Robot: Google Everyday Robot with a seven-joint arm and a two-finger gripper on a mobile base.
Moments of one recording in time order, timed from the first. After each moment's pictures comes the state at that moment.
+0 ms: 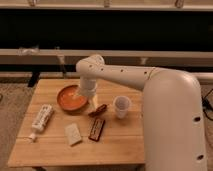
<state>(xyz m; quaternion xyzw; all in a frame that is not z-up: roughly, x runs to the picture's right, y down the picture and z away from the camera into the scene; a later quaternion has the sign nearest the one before) -0.114 0.078 0.799 -0.26 -0.28 -0.46 0.80</state>
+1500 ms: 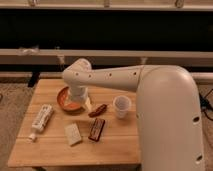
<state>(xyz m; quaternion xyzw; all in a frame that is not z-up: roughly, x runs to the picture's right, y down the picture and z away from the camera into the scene) -0.164 0.111 0.774 -0.22 -0.27 -0.58 0.73</state>
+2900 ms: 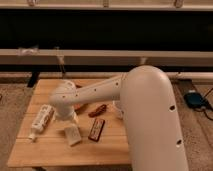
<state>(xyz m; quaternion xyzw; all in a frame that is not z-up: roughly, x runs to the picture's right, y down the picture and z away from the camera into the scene) -0.223 0.190 0.795 -0.17 -0.32 -0.67 0.65</state>
